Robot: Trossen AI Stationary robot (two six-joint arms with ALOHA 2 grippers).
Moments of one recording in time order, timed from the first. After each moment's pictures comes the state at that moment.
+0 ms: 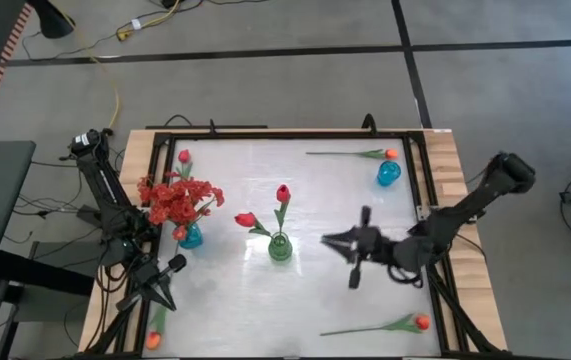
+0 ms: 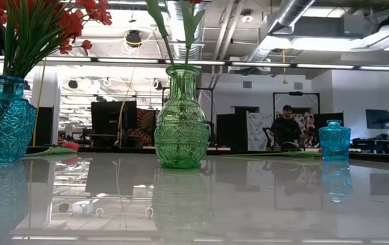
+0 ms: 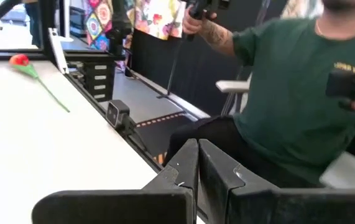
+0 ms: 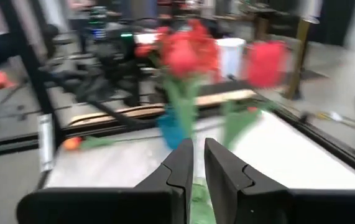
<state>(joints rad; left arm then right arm) -1.11 0.65 0.21 0.35 -0.31 -0.30 0.61 1.24 0.91 0.16 0.86 0.22</state>
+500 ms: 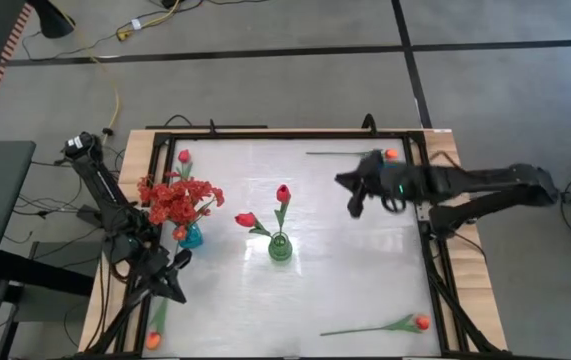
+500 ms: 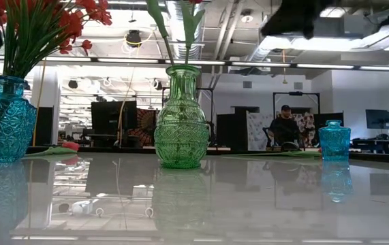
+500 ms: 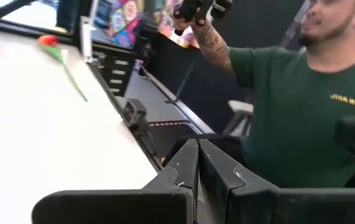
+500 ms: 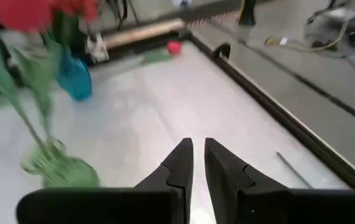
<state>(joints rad) -1.01 0.65 0.21 0.36 -0.30 -0.47 0.00 1.00 0.91 -0.36 0.40 0.26</state>
